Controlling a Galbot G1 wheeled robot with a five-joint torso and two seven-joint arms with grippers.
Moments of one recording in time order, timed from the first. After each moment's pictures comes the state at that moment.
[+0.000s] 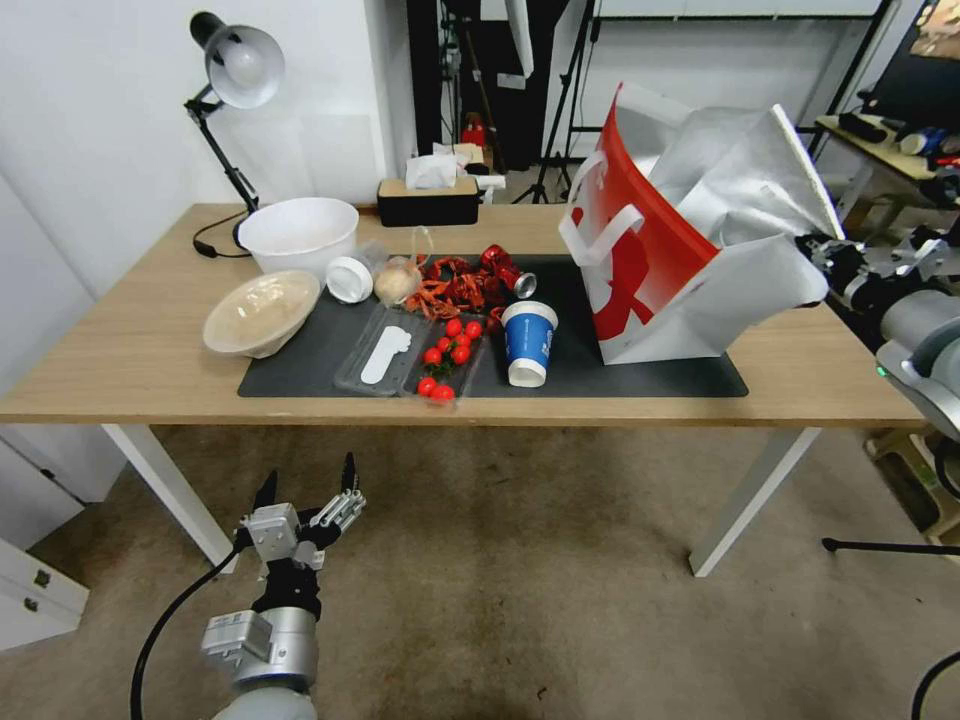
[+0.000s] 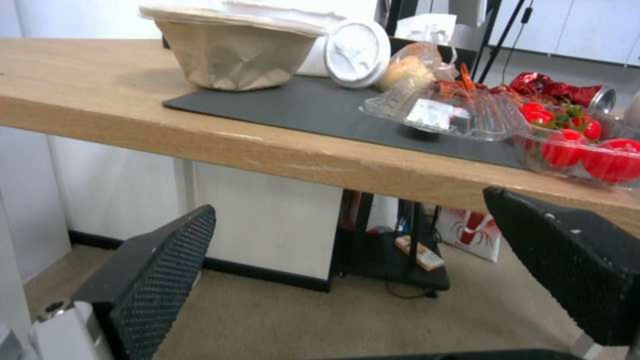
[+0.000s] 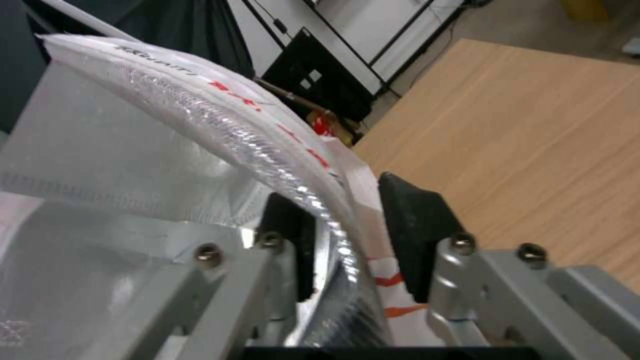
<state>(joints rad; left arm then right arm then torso) 1.77 -1.37 -0.41 -2.18 -0.29 -0.16 -0.29 -0.97 0.52 0.58 1.91 1.91 -0.08 0.50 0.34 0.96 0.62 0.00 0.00</state>
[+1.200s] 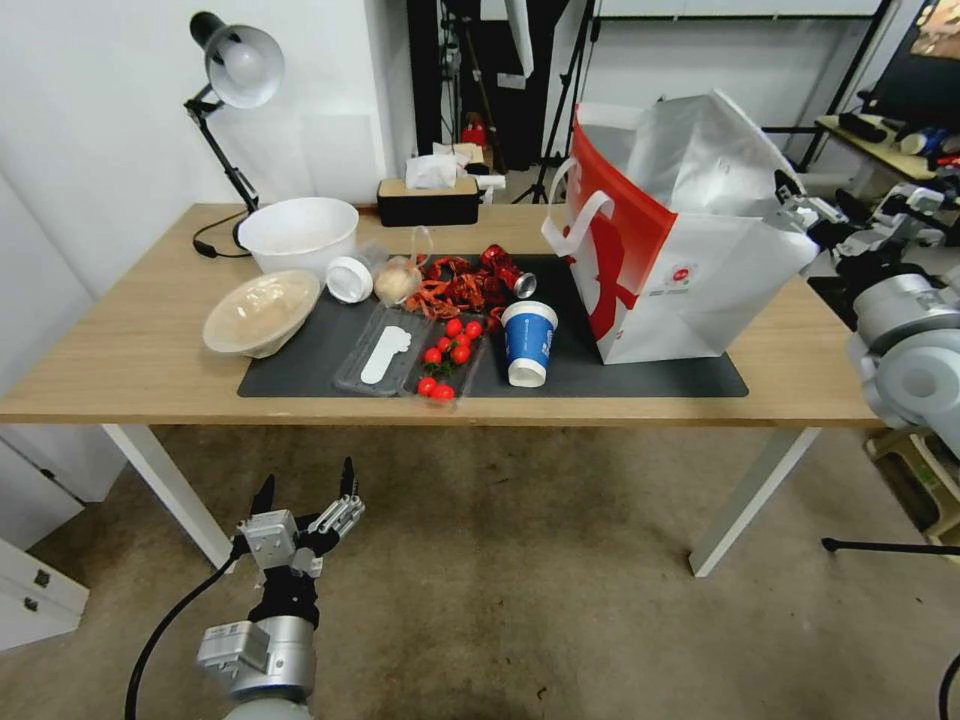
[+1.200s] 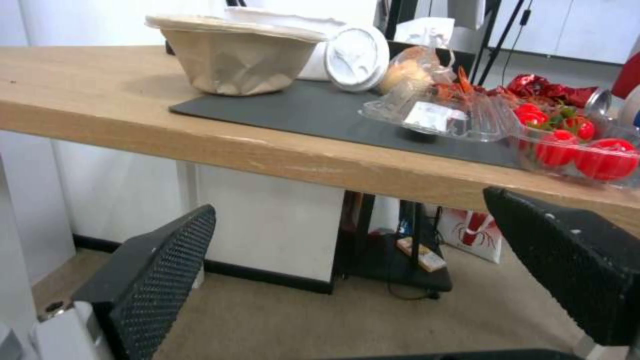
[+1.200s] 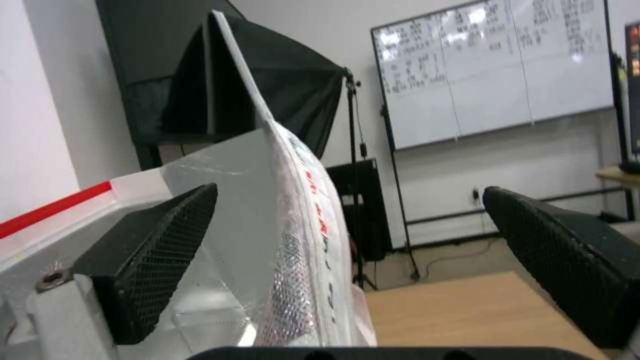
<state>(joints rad) 1.80 -1.38 -0.41 -2.19 -0.27 -0.18 -0.28 -0.87 0.56 0.43 1.78 1.20 0.11 0.14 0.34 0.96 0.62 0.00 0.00</state>
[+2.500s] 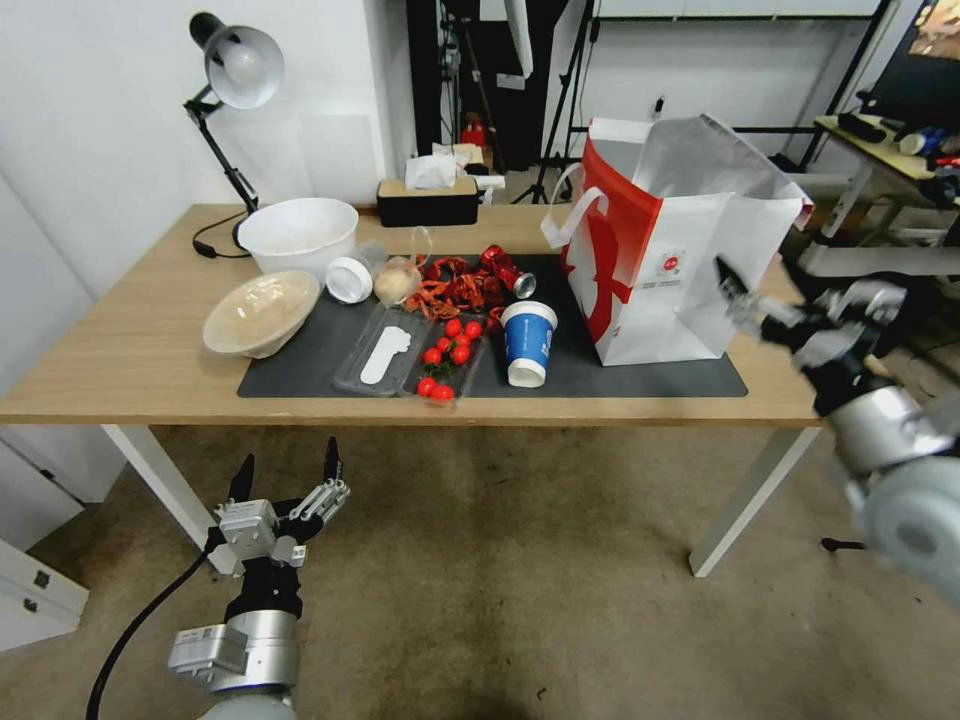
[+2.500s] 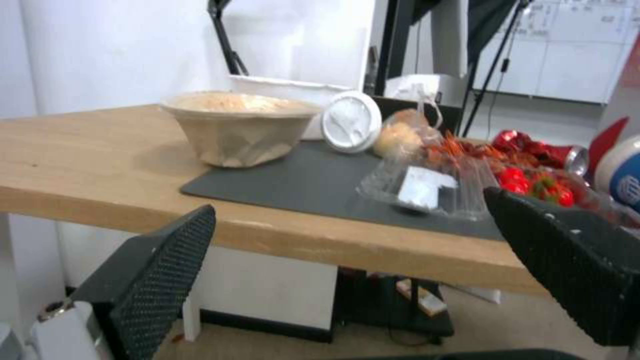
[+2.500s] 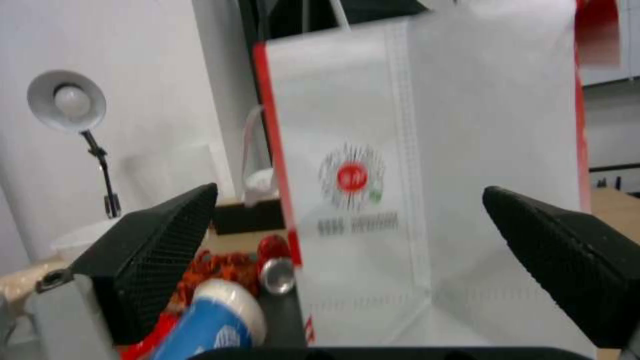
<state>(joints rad) 1.81 -1.38 -0.46 -2.24 -0.26 -0.23 -0.24 -1.45 0.69 0.68 2.20 1.03 0.14 0.10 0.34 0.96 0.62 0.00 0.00</state>
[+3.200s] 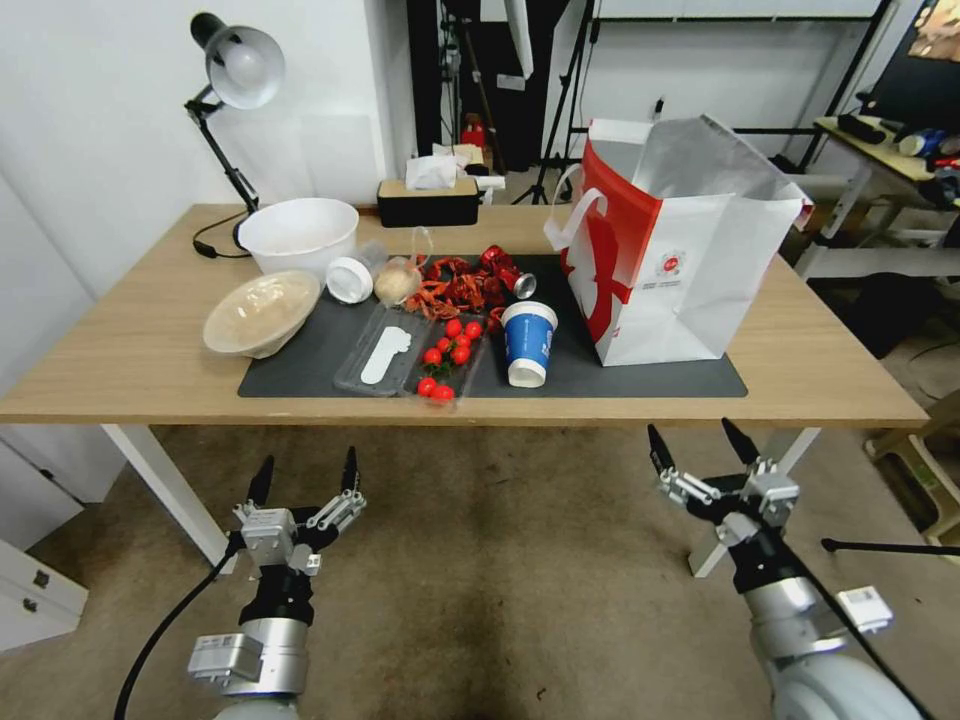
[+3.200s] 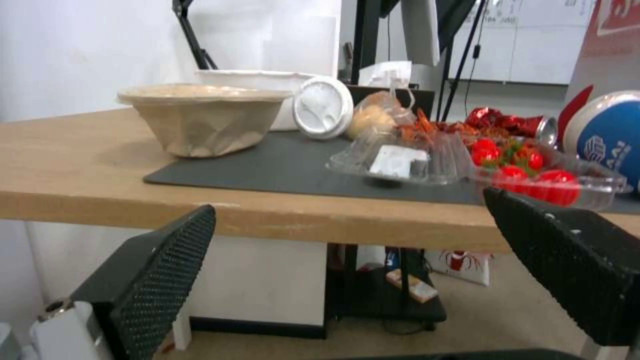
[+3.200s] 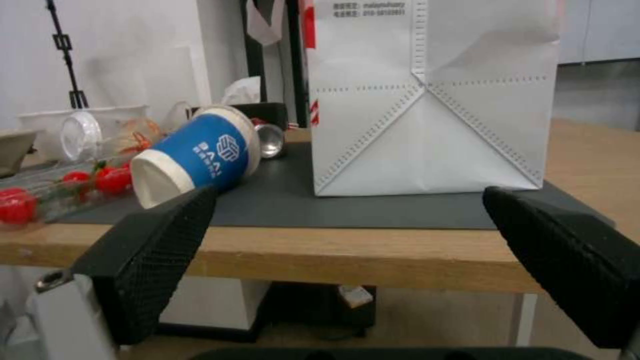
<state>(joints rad) 1.80 -1.40 -0.45 -2.17 -0.19 -0.27 -0.17 -1.74 1.12 0.57 2.11 0.44 0.31 -0.02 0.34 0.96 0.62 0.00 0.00</state>
